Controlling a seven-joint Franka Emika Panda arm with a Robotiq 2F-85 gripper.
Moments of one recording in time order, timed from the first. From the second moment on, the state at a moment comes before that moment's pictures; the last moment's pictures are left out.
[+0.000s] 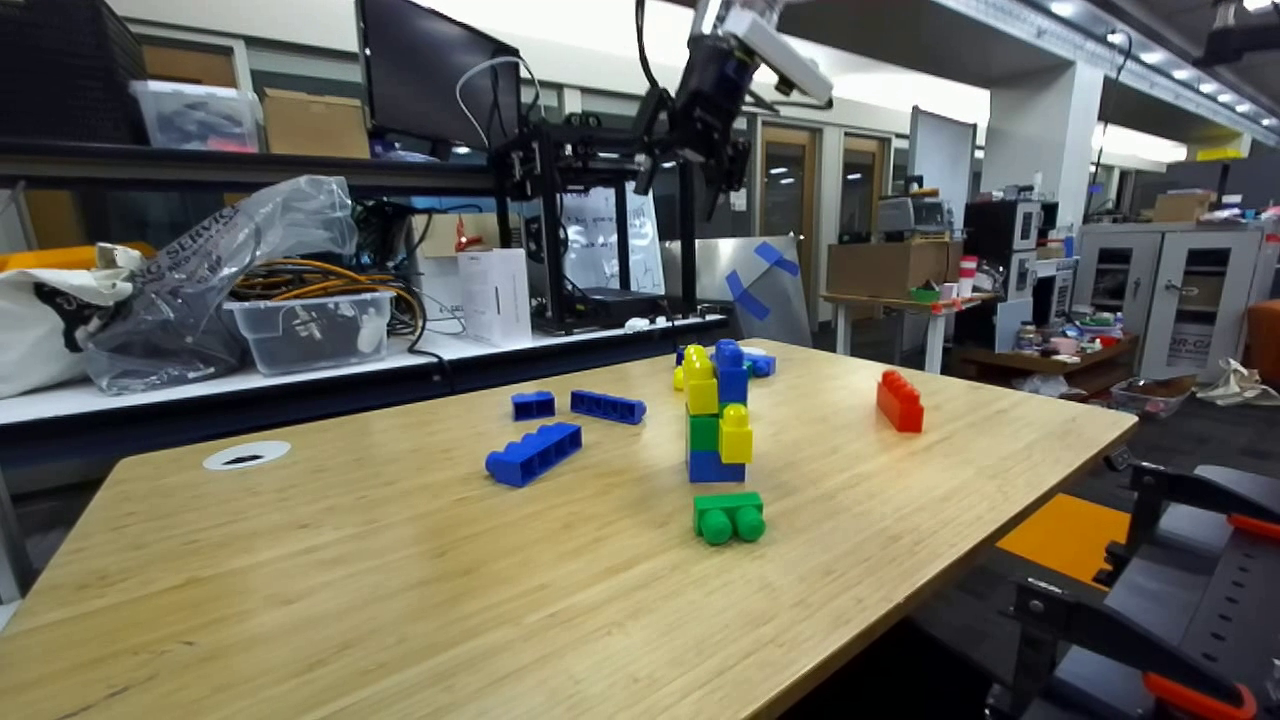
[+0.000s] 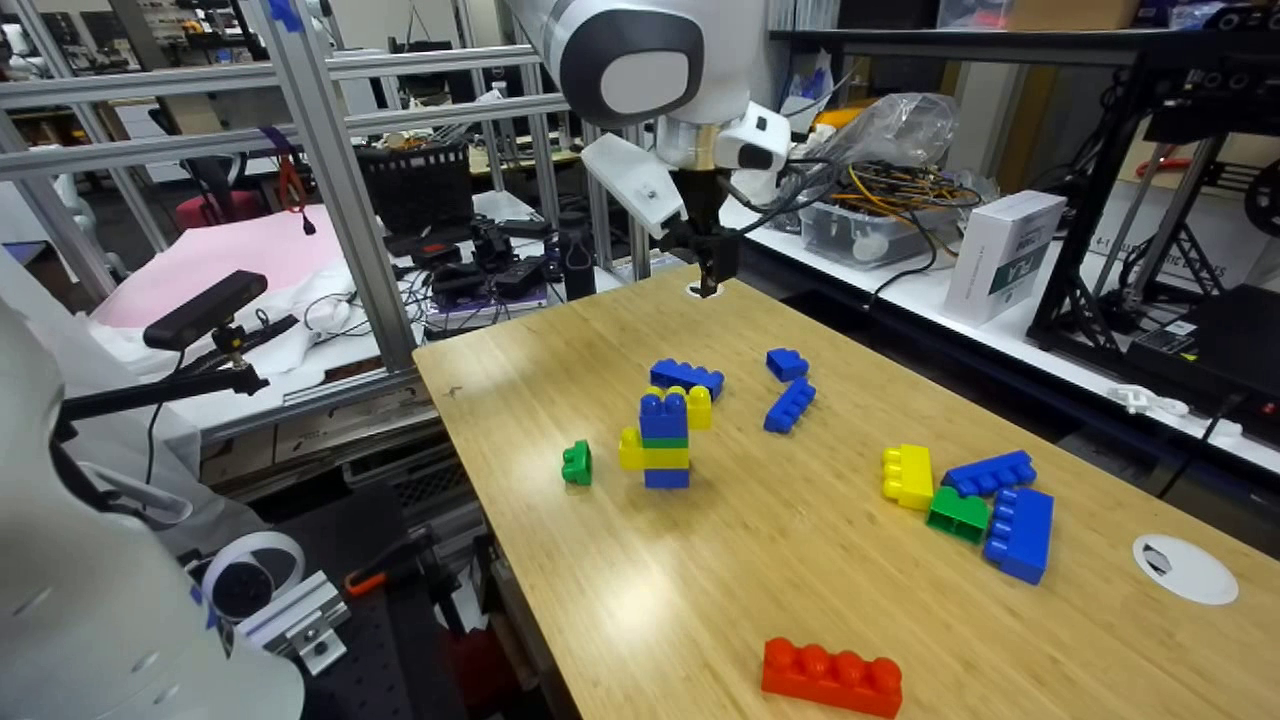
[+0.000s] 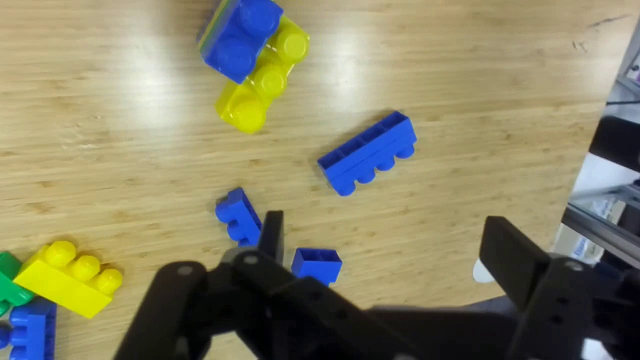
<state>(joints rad) 0.07 0.07 0.02 -2.15 0.42 2.37 -0.18</state>
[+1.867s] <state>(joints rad) 0.06 0.34 0.06 -2.10 0.17 2.37 -0.19</state>
